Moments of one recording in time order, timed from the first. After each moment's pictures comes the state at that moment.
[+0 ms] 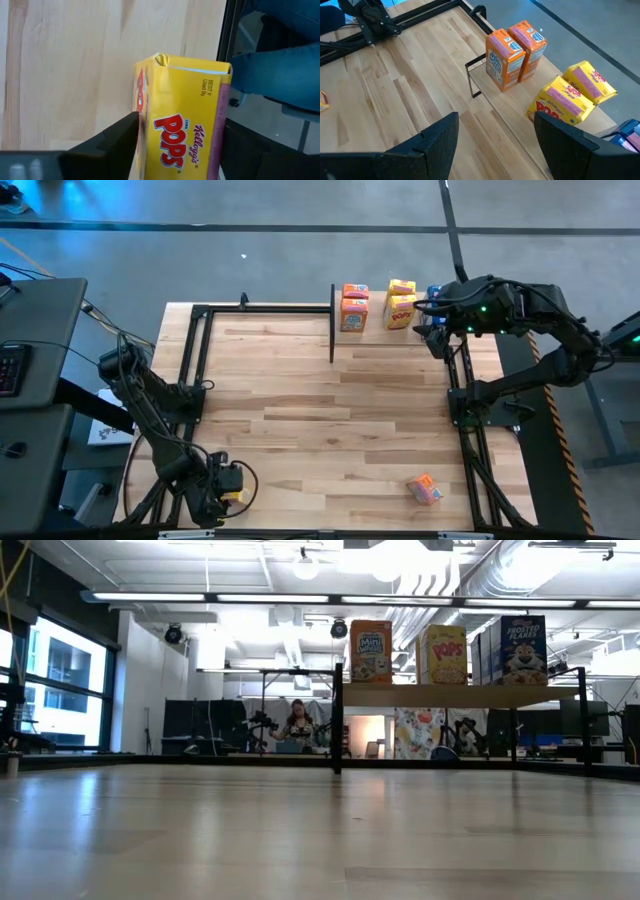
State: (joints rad) left arm -0.99 1.54 1.08 -0.76 -0.10 -1.13; right arm -0.15 1.18 1.82 -1.39 0.28 0.31
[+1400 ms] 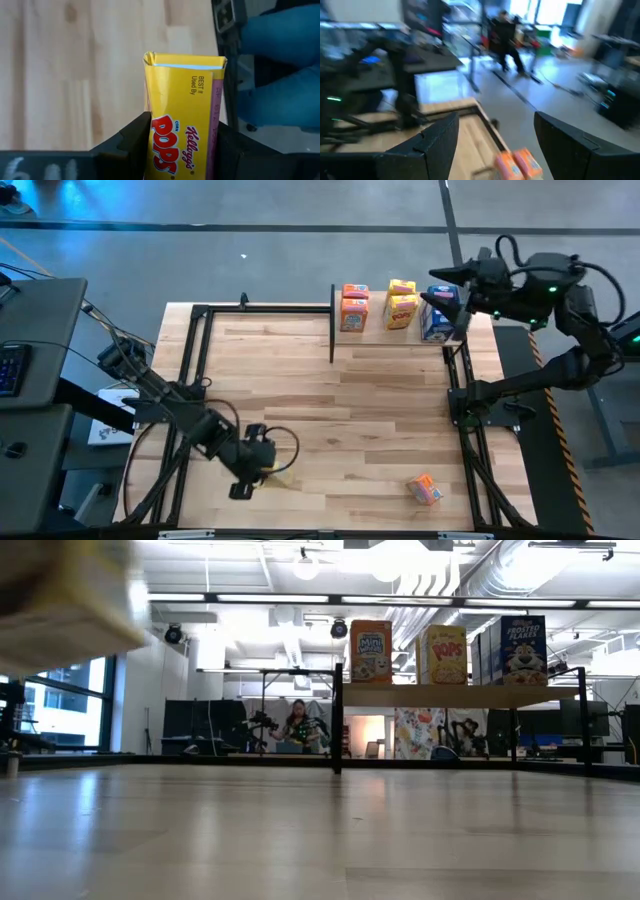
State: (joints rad) left arm -0.65 1.48 1.22 -0.77 -0.10 -0.56; right arm -0.16 1.08 1.83 -0.89 0.24 -0.05
